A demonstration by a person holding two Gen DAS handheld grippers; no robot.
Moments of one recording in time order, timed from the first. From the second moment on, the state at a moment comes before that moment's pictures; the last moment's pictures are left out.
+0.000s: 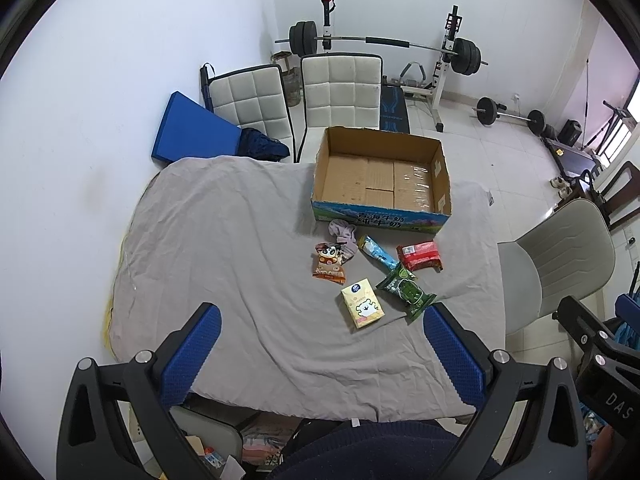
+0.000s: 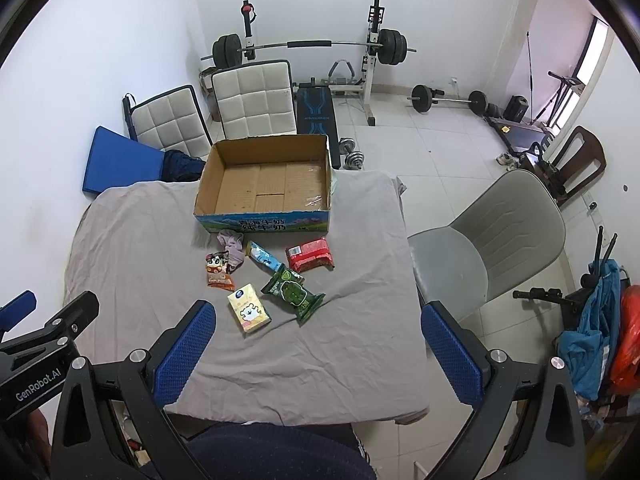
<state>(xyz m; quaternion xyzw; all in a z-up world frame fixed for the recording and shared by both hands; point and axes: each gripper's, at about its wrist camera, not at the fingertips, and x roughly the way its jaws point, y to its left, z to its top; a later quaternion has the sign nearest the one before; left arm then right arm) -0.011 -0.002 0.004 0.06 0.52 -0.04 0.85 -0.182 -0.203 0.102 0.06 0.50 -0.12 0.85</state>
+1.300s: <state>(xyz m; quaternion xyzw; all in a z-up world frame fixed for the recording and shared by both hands) -0.018 0.002 0.011 0.04 0.51 -0.05 0.86 -0.189 -0.204 0.111 0.06 0.49 -0.13 0.86</state>
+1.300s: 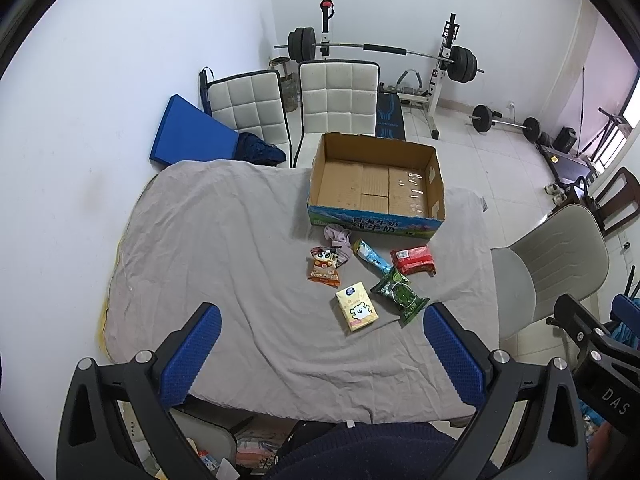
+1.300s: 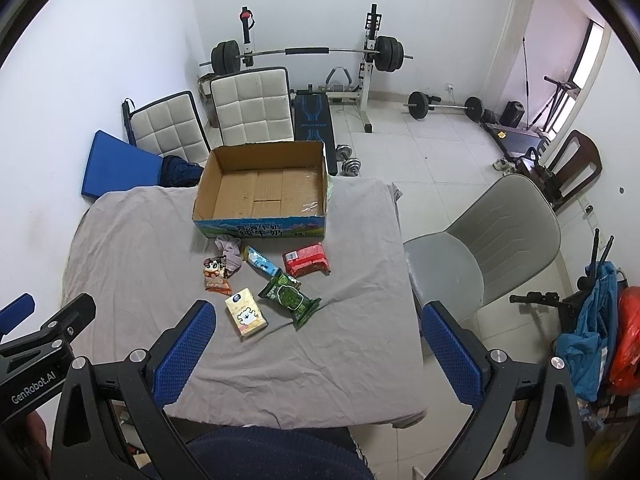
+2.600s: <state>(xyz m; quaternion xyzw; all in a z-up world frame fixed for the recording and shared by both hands) 0.075 0.007 -0.132 -0.02 0.61 0.00 0.79 -0.056 -0.231 -0.077 -0.02 0.59 -0.04 0.81</state>
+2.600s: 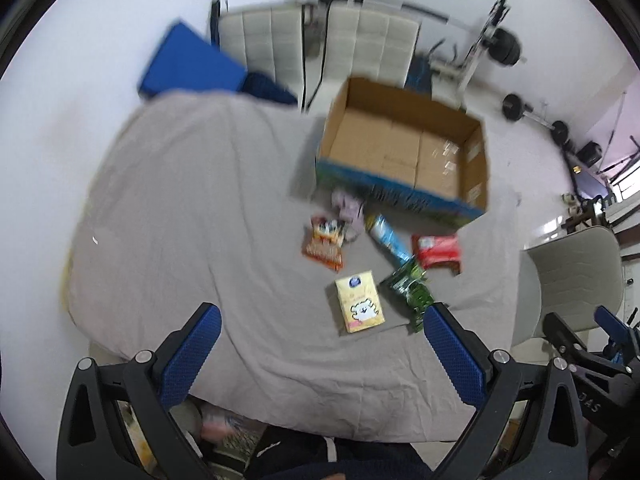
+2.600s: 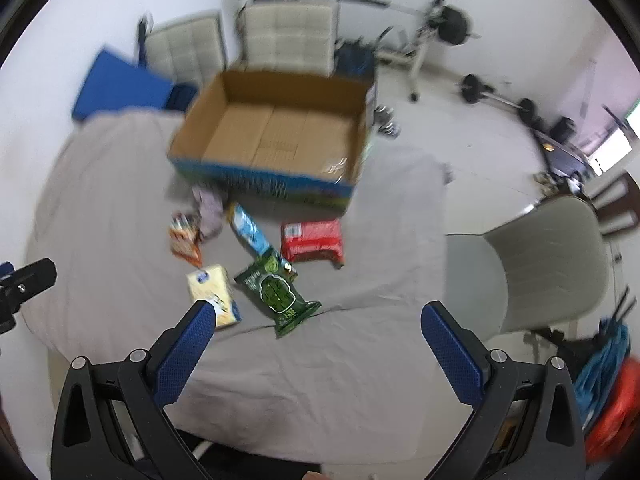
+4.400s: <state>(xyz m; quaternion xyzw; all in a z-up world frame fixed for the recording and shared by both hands) 0.021 -0.076 -0.402 0.05 0.71 0.02 0.70 -0.064 -0.262 -0.354 0.15 0.74 0.01 0.65</state>
